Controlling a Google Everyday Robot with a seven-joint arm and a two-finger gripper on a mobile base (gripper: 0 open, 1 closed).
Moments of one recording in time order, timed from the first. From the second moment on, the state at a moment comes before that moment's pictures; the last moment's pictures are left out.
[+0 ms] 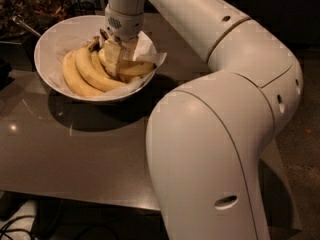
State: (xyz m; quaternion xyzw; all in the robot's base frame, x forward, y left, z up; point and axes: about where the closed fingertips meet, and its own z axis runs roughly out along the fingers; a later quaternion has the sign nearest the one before) arm 0.660 0.100 0.886 -0.53 0.84 0.09 0.07
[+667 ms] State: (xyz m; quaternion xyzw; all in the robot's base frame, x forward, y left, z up) arm 0.661 0.100 0.895 -0.53 0.84 0.10 0.09
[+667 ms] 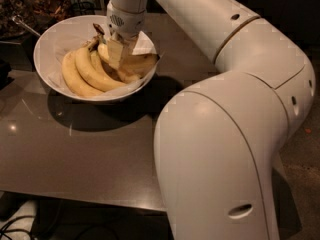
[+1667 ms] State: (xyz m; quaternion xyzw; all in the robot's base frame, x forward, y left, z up) arm 0.631 0.077 0.938 -0.58 0.80 0.11 0.13
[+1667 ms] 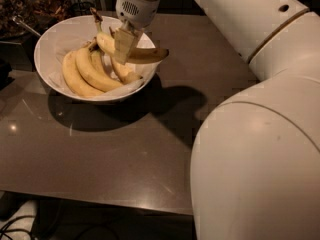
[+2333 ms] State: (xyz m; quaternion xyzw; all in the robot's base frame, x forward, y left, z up) arm 0.568 0.045 0.969 -0.63 0.76 0.10 0.14
